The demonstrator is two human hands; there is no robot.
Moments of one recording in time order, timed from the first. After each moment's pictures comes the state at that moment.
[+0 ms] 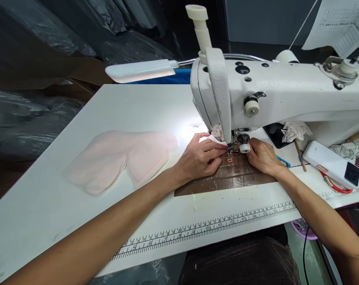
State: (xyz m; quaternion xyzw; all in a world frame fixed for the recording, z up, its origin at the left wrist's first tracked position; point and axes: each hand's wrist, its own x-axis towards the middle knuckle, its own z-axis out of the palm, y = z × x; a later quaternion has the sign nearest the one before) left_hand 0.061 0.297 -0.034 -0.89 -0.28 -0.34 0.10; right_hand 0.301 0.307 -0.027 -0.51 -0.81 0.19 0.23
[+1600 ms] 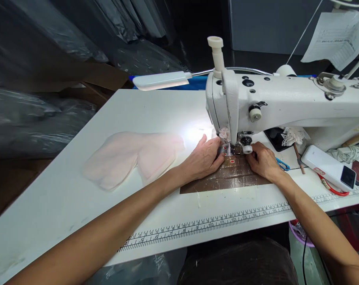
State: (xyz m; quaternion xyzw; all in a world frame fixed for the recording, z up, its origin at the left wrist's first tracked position) left_hand 0.064 0.290 -0.029 -0.87 -0.44 -0.22 -0.03; right_hand 0.298 0.295 -0.018 -0.52 -0.81 0.17 0.22
